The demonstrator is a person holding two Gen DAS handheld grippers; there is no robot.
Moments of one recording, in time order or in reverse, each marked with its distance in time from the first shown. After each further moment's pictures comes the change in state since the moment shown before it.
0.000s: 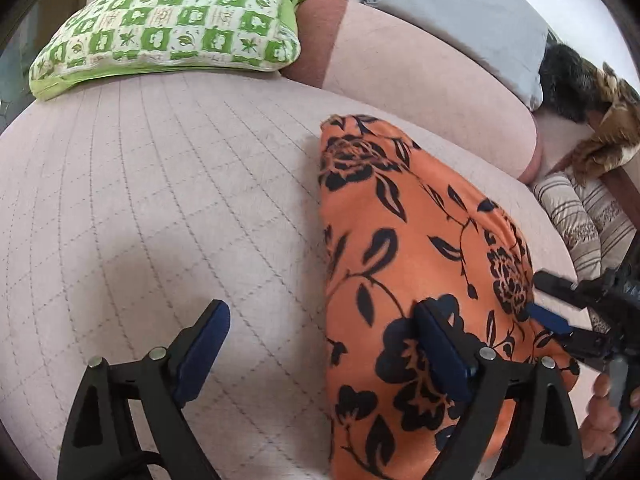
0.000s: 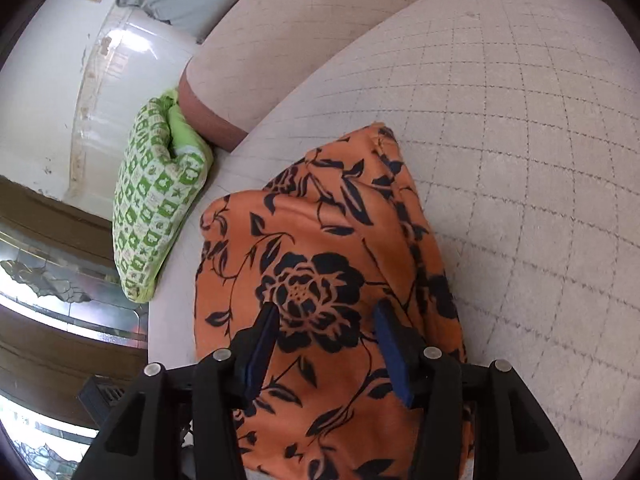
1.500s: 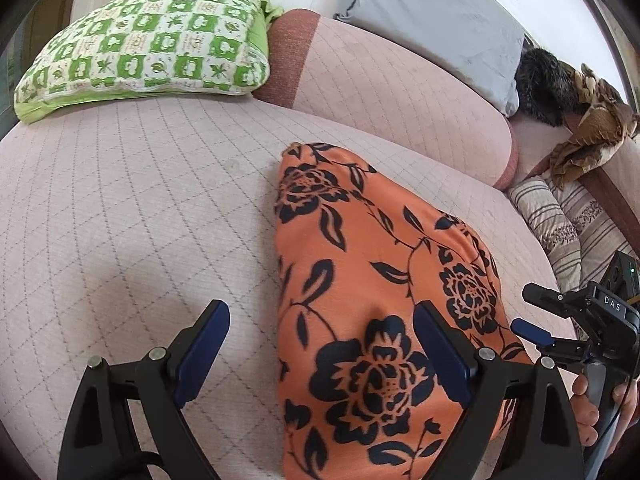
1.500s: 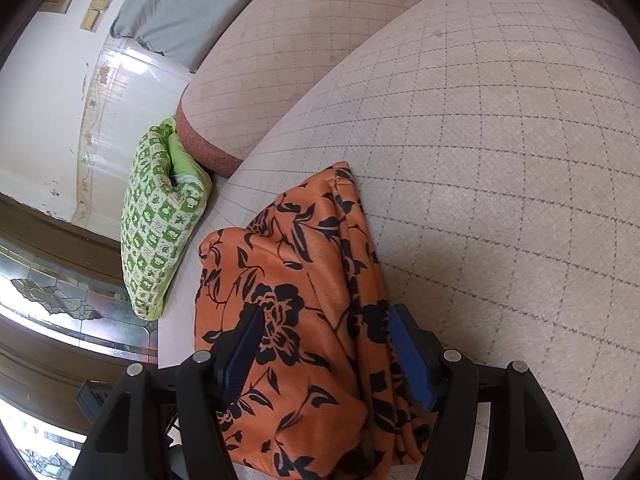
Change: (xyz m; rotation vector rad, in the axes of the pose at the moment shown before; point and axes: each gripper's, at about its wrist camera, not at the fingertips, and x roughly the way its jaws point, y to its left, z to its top) left arm -0.015 -0.022 0.012 0.019 -0.039 -0.074; right arm -0.034 -0.035 0.012 0.045 -0.032 0.026
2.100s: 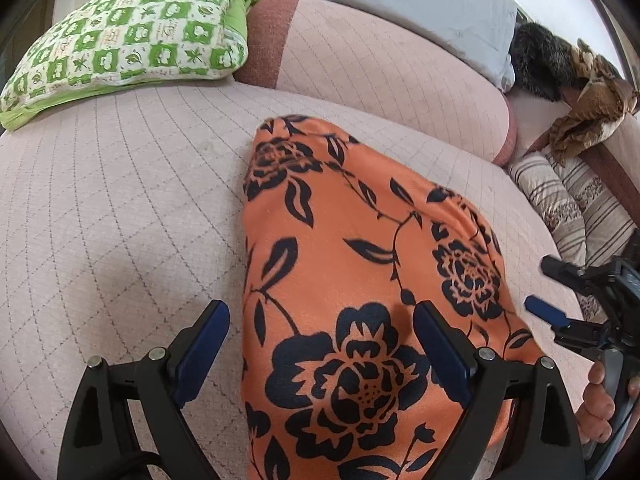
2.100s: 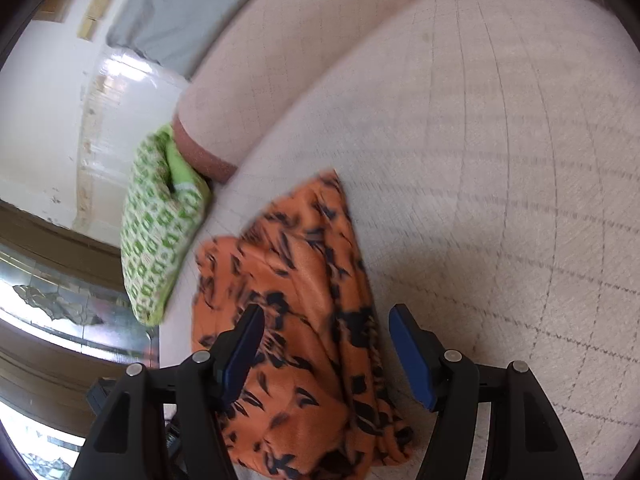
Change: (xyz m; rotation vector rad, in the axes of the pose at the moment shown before) left arm 0.018 -0.015 -0.005 0.031 0.039 0.007; right arm -0.011 -0.003 0.000 -0.002 -0.046 0.018
